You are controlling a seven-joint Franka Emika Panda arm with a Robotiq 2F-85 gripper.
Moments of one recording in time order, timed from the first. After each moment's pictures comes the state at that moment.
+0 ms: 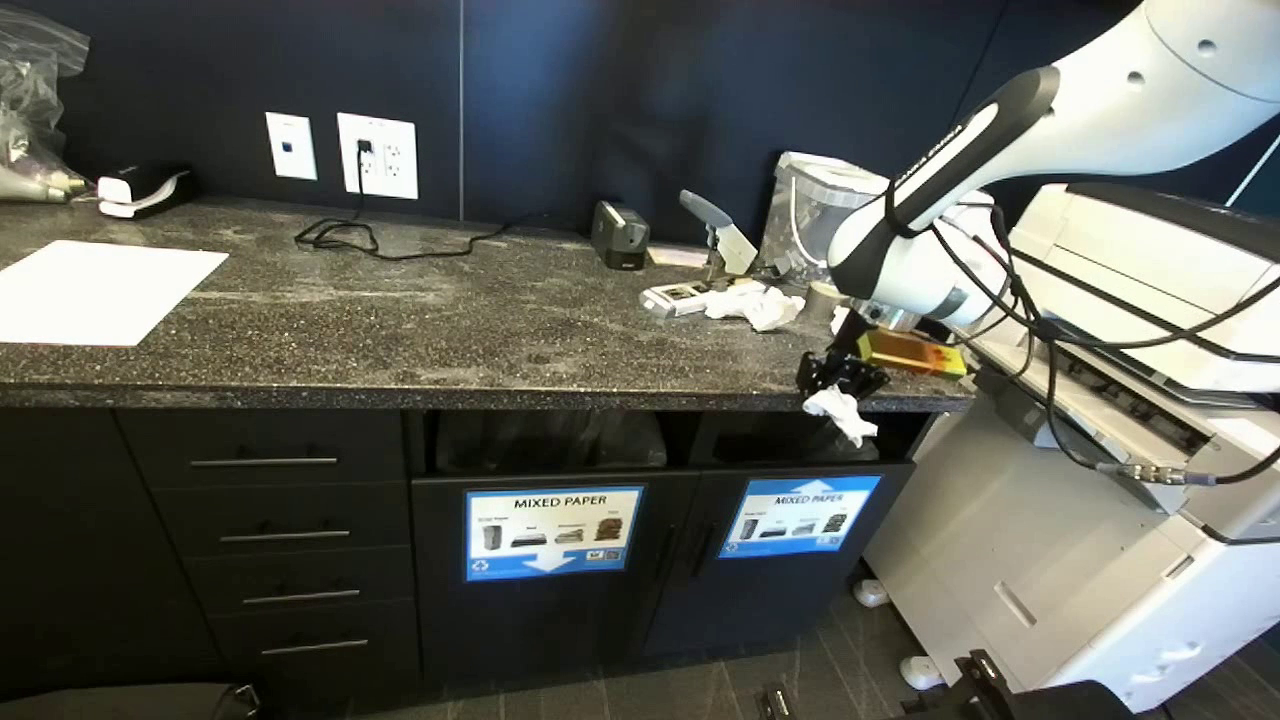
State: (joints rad) arm -0.21 0.49 0.02 -2.09 0.13 2.67 -0.21
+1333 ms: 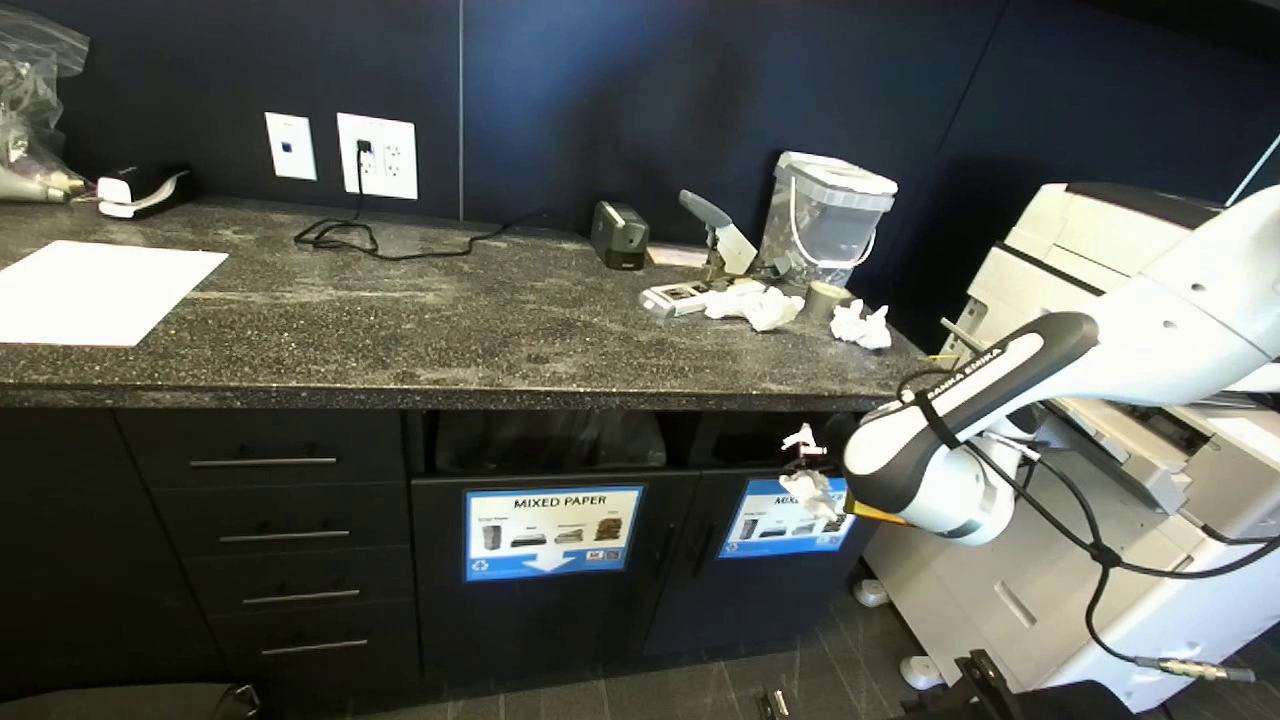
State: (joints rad) arm -0.78 0.94 0.42 -2.28 -0.32 3.62 -0.20
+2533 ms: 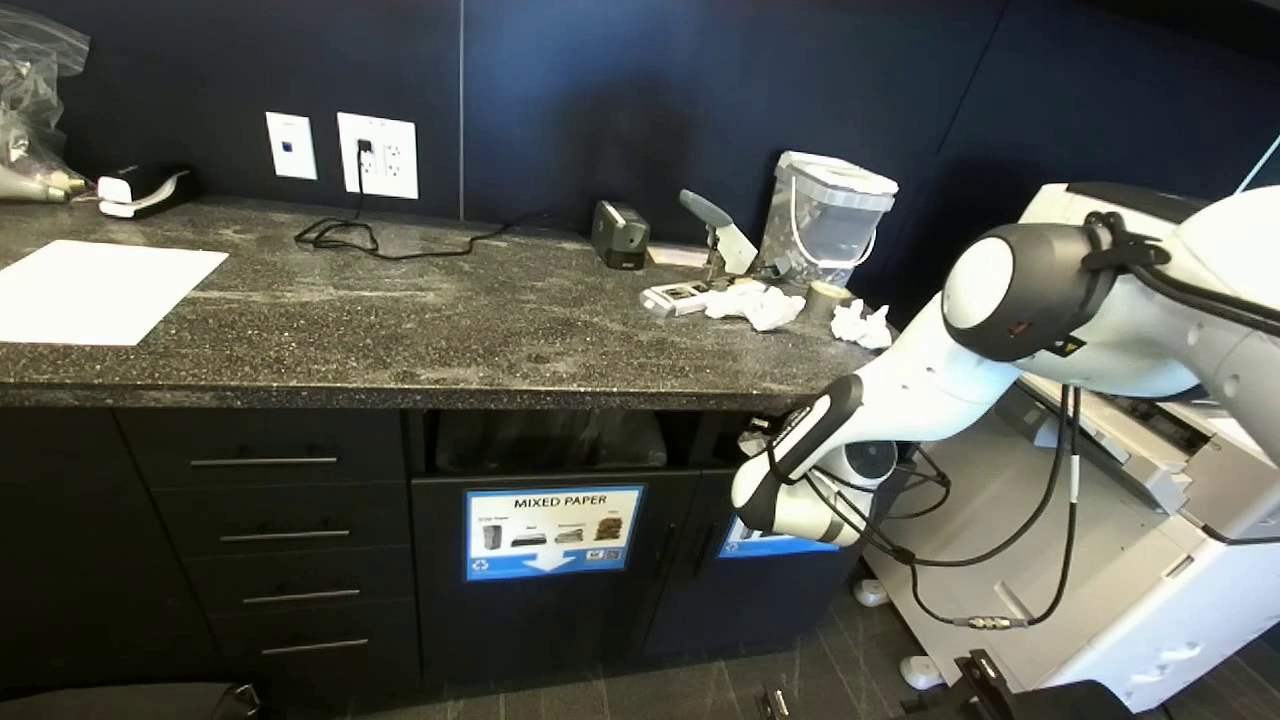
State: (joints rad) arm -0.23 1.33 0.09 -1.66 -0.01 3.97 0.06
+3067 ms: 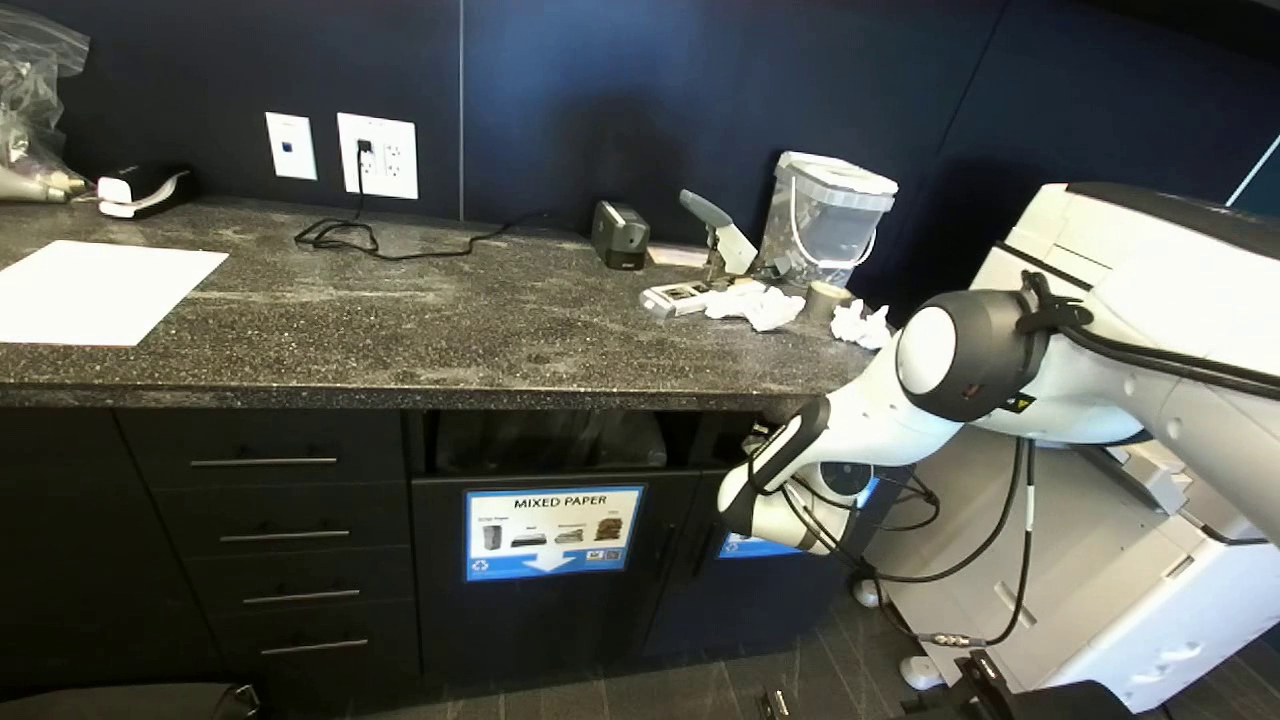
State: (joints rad) arm -0.16 1.48 0.03 -1.43 0.14 3.97 0.06
